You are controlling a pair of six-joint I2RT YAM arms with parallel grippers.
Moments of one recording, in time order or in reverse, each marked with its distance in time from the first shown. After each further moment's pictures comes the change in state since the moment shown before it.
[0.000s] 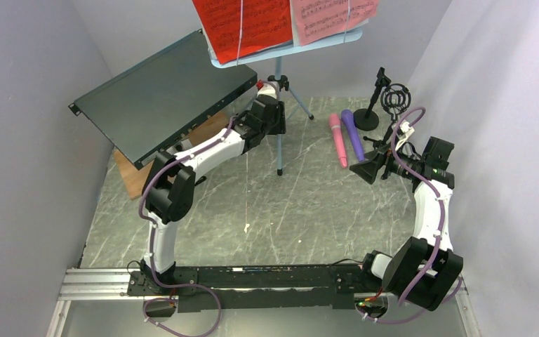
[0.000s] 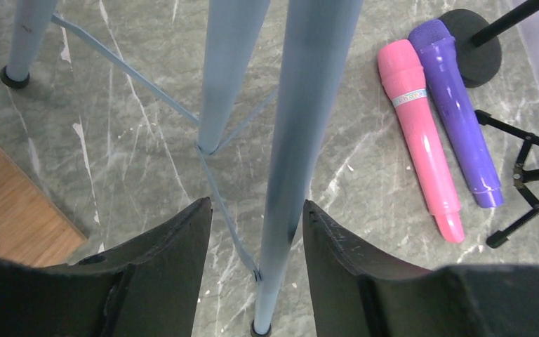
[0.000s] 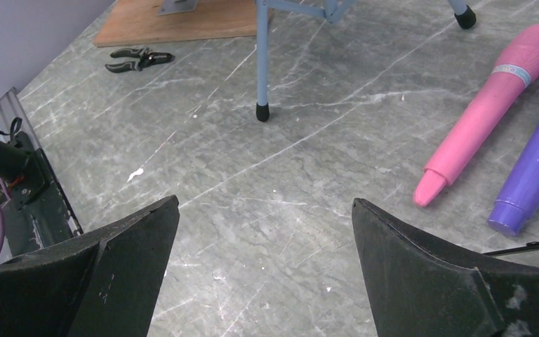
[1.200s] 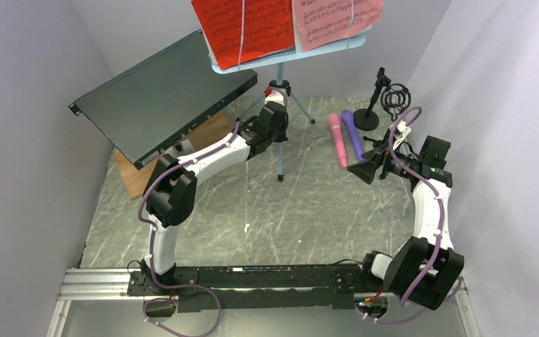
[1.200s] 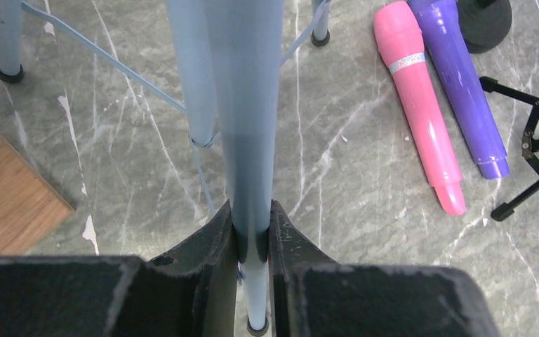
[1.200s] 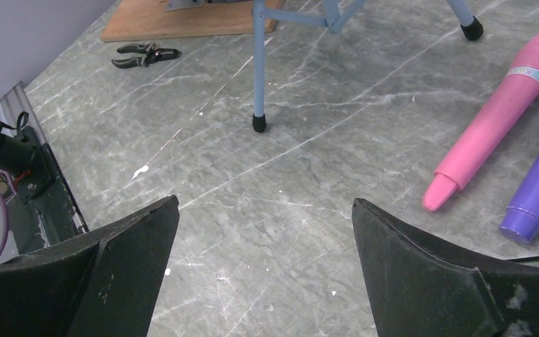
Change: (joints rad) left arm -0.064 0.005 0.018 -0.064 -0.061 0.006; right arm 0.026 0.006 0.000 0.000 0.002 0.000
